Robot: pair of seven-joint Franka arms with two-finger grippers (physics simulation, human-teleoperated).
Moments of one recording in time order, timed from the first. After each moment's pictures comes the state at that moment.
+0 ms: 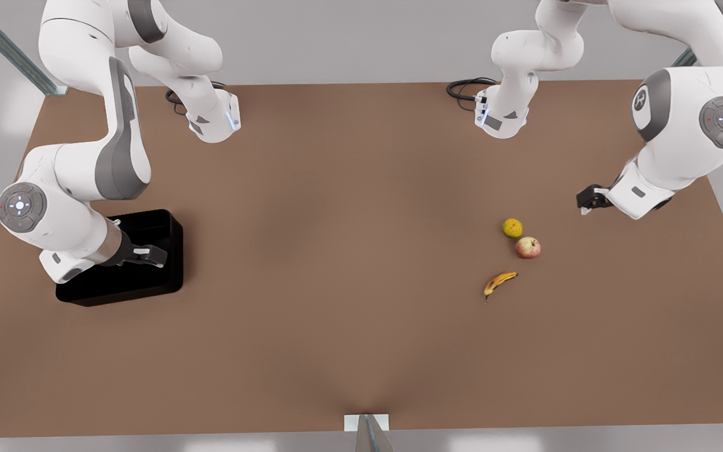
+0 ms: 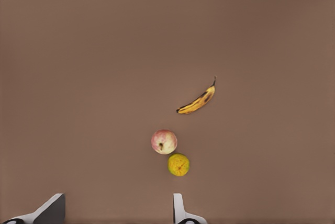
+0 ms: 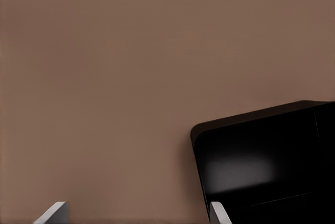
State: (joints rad) left arm -0.01 0.09 -0.04 -1.52 0.08 1.54 0.02; right arm 0.00 0.33 0.09 -1.38 -0.03 1.64 0.15
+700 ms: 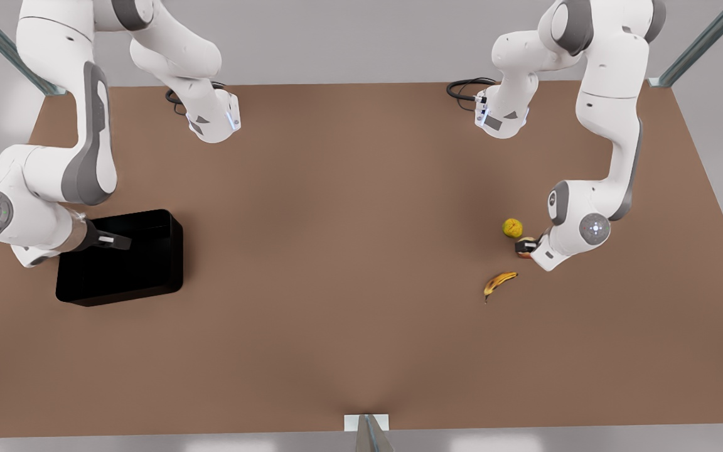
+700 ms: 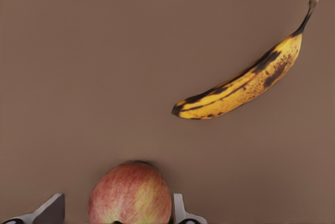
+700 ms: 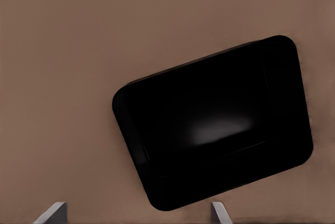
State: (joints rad) left arm 0.04 0.39 -0.04 -2.15 0.04 2.34 0.01; right arm -0.20 0.25 0.08 -1.63 -0.11 1.65 0.08
